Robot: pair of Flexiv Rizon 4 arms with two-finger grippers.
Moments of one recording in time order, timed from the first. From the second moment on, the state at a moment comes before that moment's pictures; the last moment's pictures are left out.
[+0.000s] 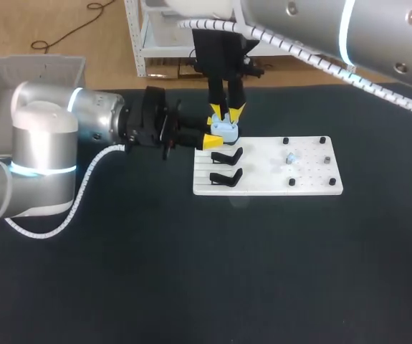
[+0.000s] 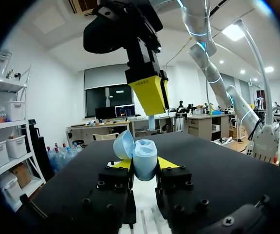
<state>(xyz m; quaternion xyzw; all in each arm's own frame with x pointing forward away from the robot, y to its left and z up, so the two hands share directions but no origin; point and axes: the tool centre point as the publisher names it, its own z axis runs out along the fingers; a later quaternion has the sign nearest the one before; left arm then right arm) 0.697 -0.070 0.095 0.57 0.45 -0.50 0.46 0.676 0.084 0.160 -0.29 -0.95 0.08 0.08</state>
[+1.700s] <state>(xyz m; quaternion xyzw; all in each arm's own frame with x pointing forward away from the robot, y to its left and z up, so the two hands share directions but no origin) 0.696 -0.070 0.095 0.57 0.45 -0.50 0.47 0.690 0.080 0.140 -0.31 -0.94 0.08 0.09</state>
